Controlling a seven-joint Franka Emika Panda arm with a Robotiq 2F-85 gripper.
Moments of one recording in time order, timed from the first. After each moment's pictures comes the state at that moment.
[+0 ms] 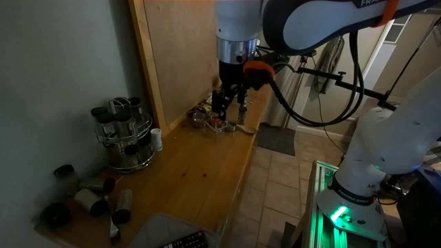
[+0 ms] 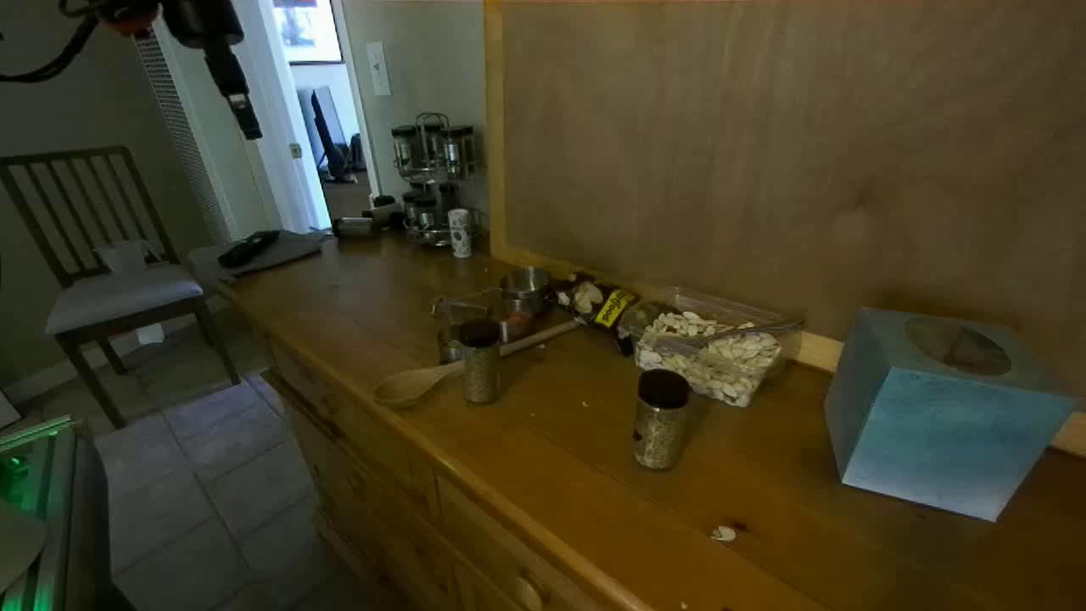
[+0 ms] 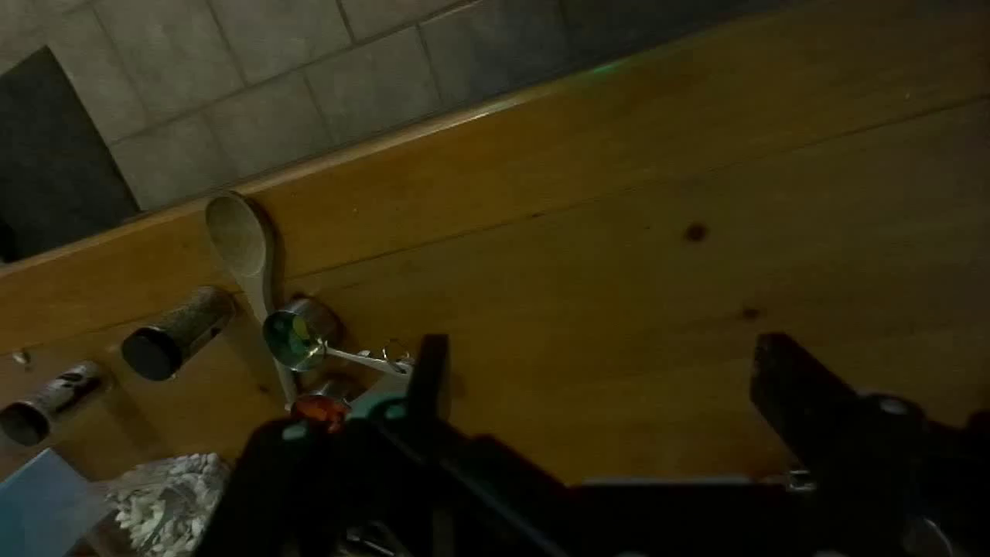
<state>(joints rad) 0.01 -0.37 0.42 -2.20 -0.12 1.82 0.63</state>
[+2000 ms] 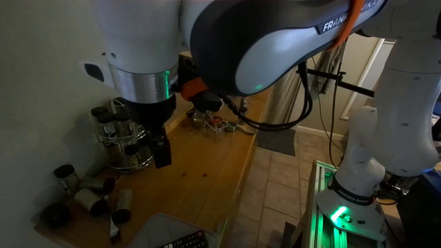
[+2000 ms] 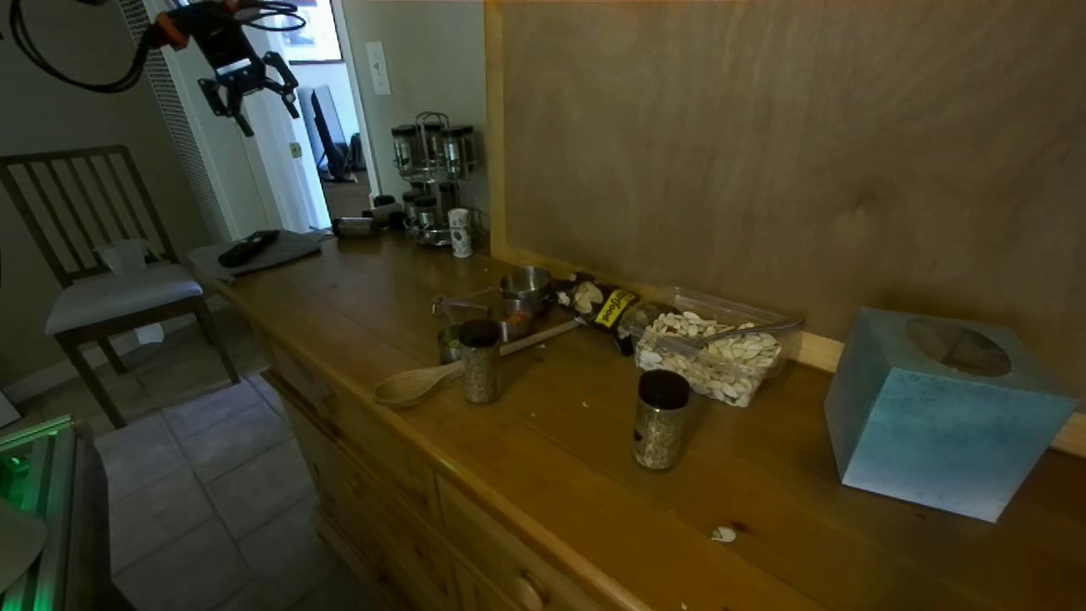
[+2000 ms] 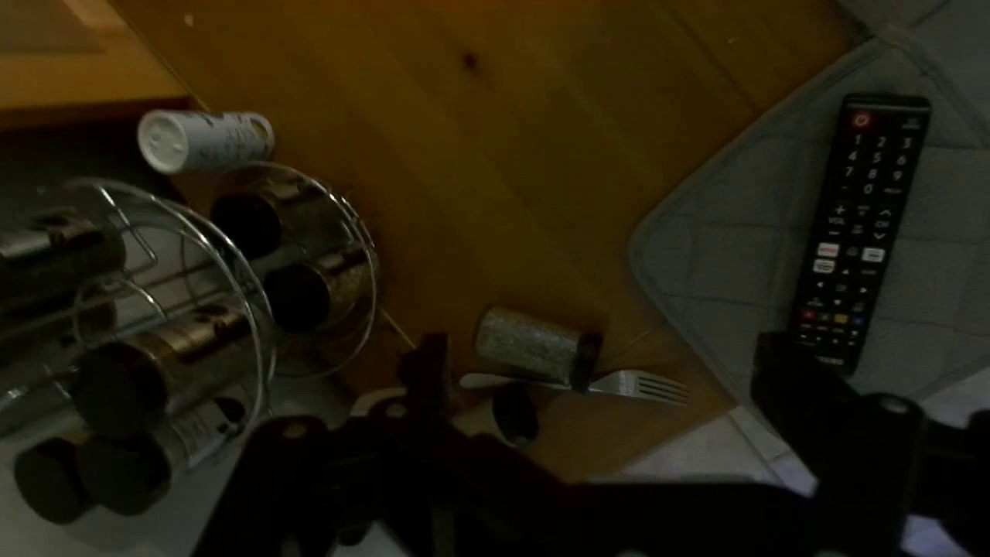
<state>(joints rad) 0.36 0.16 0.46 -1.71 -0.41 1.88 -0.03</state>
